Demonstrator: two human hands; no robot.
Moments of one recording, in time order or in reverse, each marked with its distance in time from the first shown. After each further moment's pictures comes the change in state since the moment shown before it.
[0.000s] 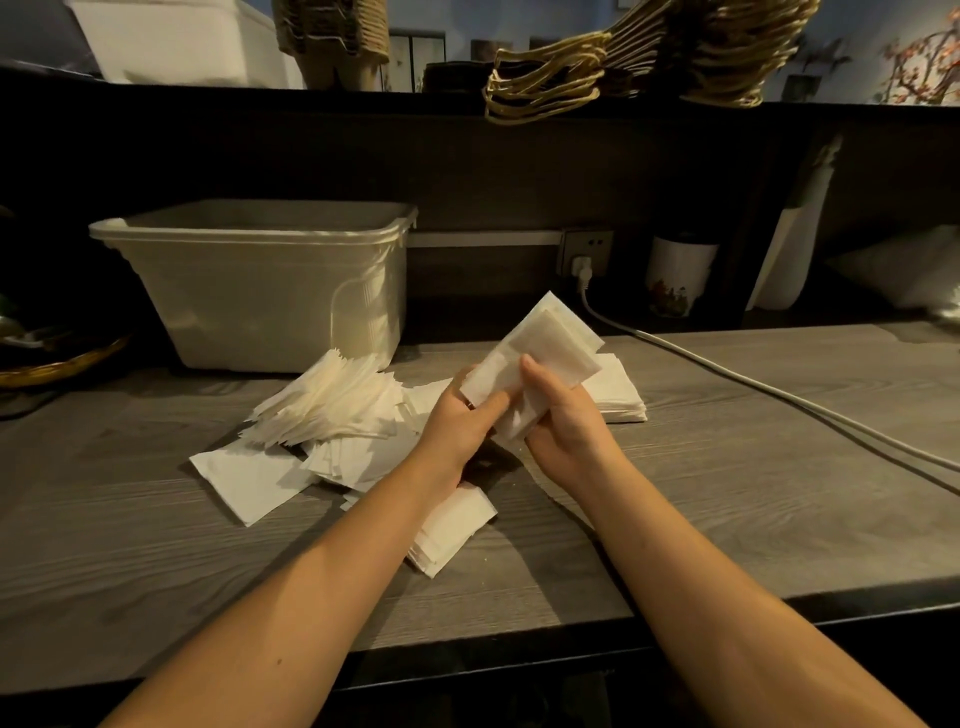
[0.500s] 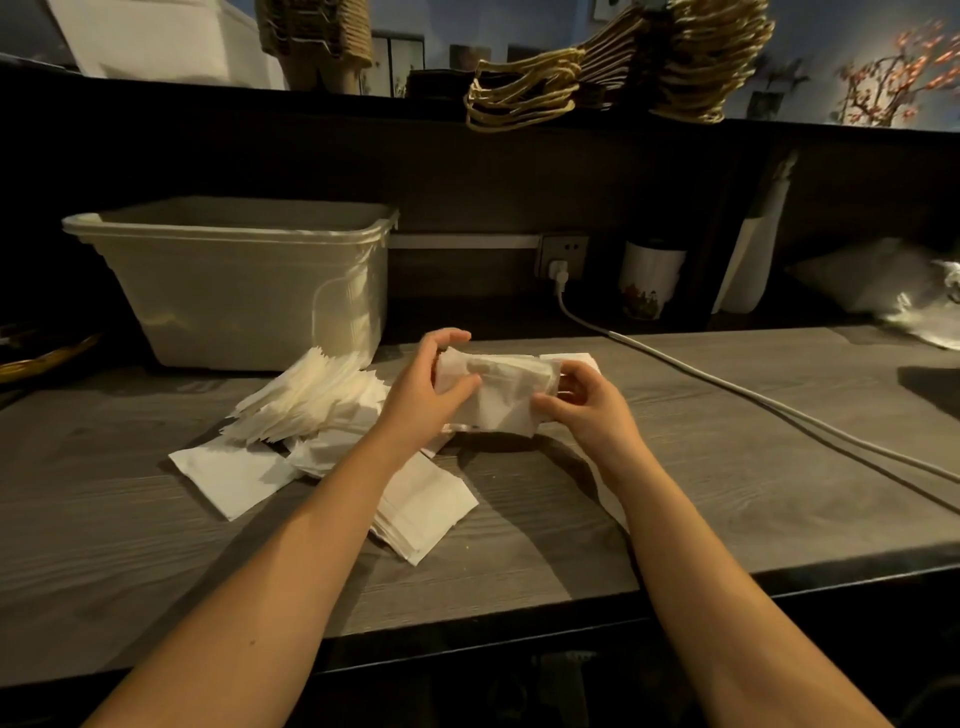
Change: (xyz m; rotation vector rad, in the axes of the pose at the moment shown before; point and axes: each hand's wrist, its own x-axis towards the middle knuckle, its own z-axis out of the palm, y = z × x) left_hand 0.008 0.010 -0.026 0.442 -0.029 0.317; right_hand -0.019 -0.030 -0.038 -0.889 0.145 -0.169
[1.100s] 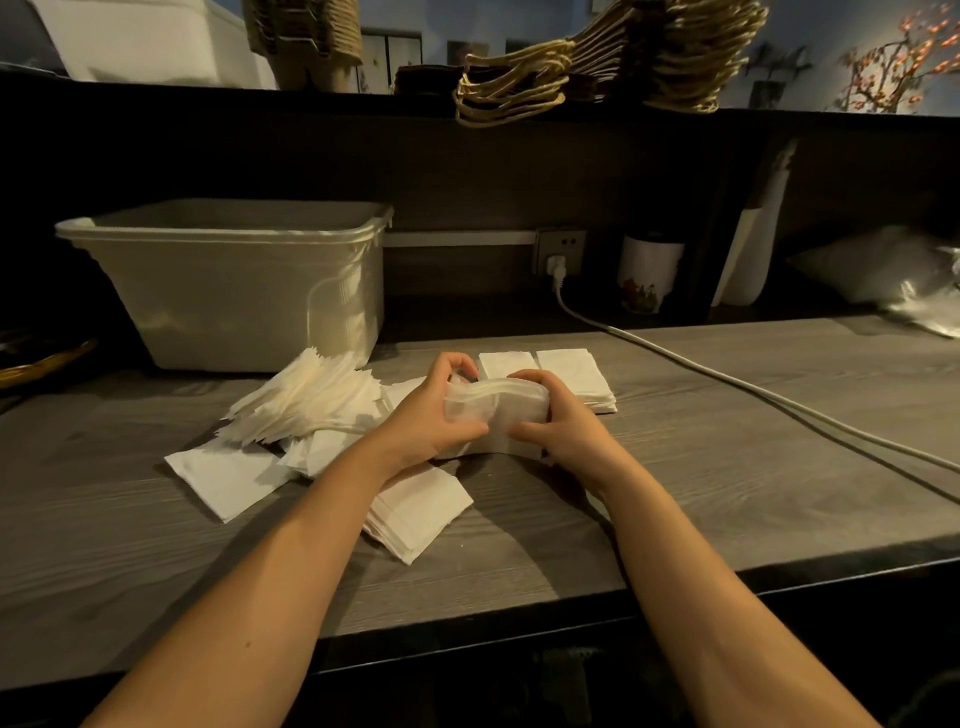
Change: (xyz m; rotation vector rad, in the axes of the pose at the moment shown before) left_hand -0.008 0.001 -0.001 0.071 -0.296 -0.056; right_hand -0.008 -0.005 0.008 -0.107 -0.252 0.062
